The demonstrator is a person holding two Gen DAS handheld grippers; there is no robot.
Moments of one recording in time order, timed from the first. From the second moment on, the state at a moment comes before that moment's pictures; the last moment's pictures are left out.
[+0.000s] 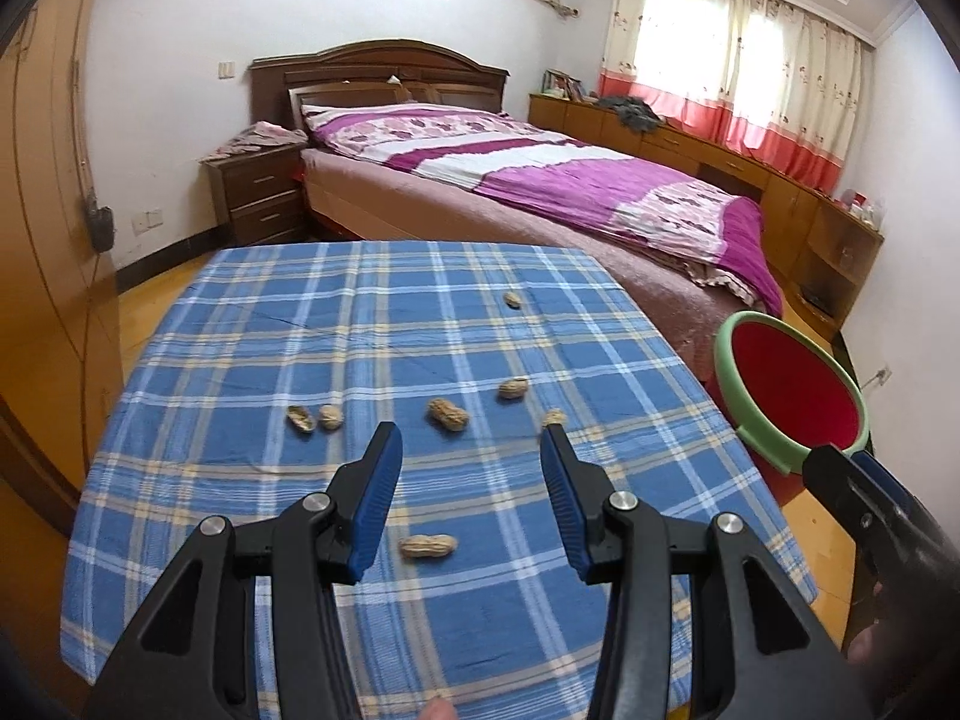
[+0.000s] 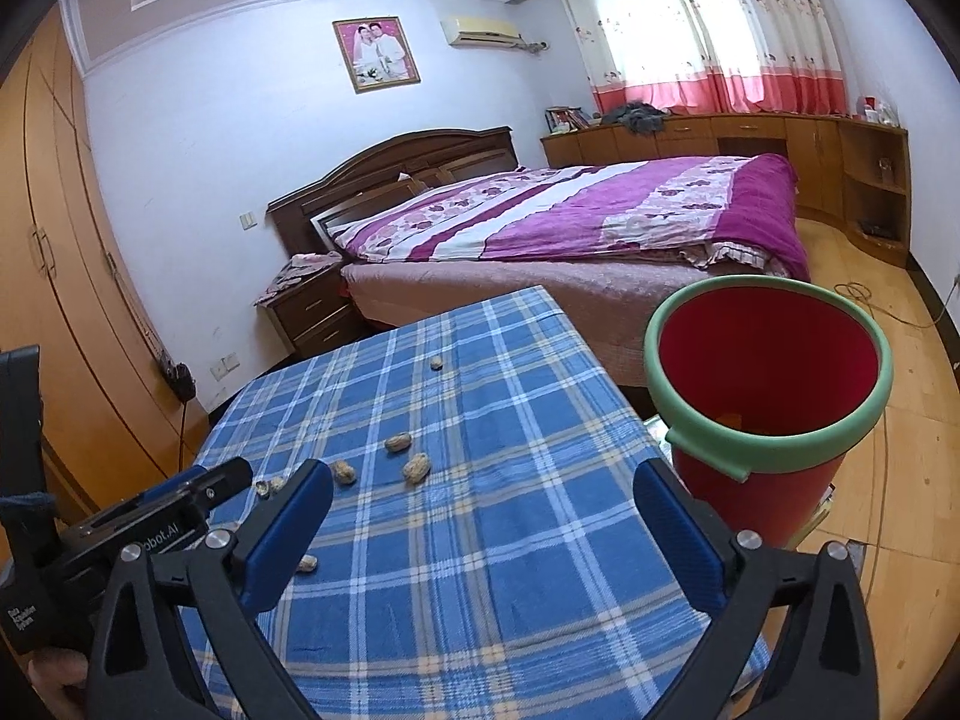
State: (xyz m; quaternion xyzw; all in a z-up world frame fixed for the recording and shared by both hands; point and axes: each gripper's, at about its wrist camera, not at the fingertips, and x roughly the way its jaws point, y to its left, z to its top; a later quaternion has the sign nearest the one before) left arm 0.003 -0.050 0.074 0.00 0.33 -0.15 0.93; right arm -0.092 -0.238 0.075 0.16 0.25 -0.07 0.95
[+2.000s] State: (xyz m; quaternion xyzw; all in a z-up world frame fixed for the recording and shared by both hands) left arm 0.001 -0.041 0.072 -0.01 0.32 -0.13 0.94; right arm -0.093 -0.231 0.075 0.15 0.25 -0.06 0.95
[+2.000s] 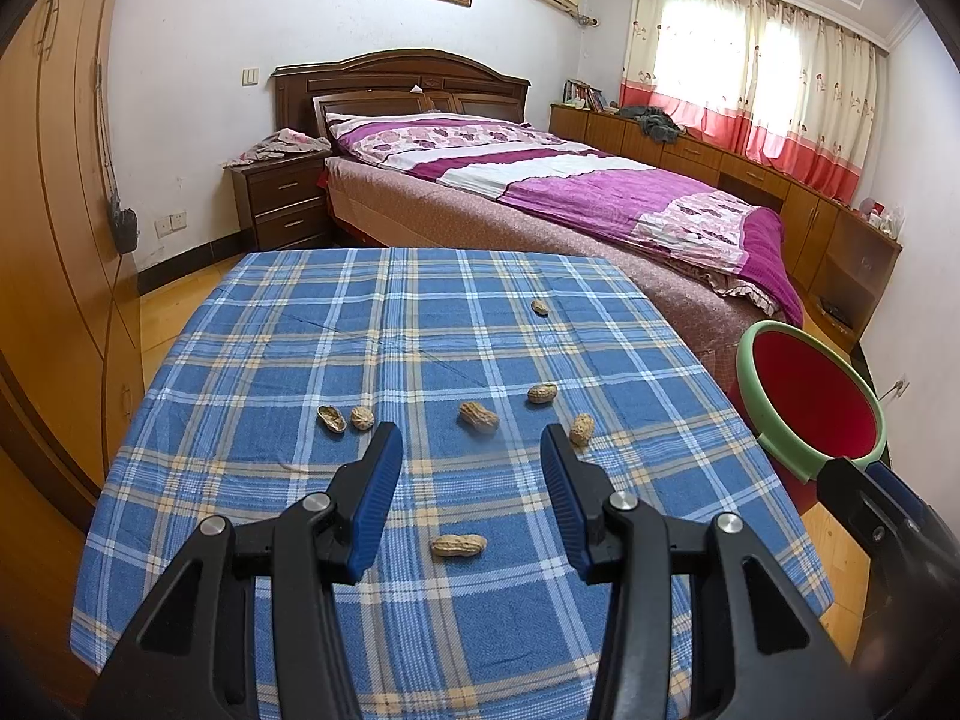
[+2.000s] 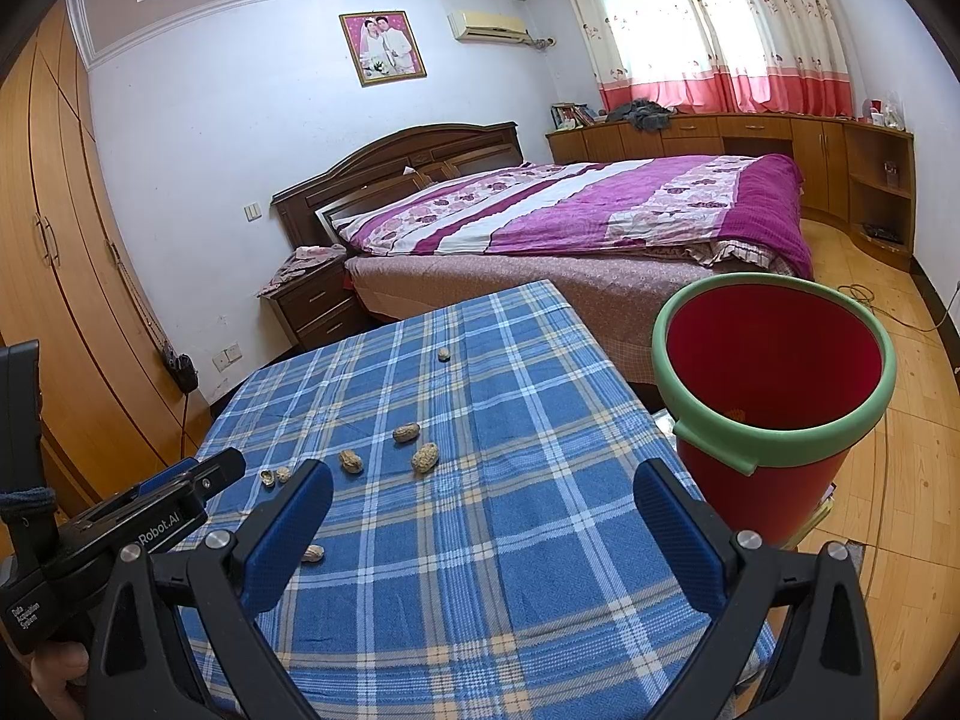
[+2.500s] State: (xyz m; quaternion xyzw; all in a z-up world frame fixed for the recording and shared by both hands) left arm 0.000 -0.042 0.071 -0.01 0.32 -0.13 0.94; right arm -0.093 -0.230 0.075 0.15 0.26 -0.06 0.95
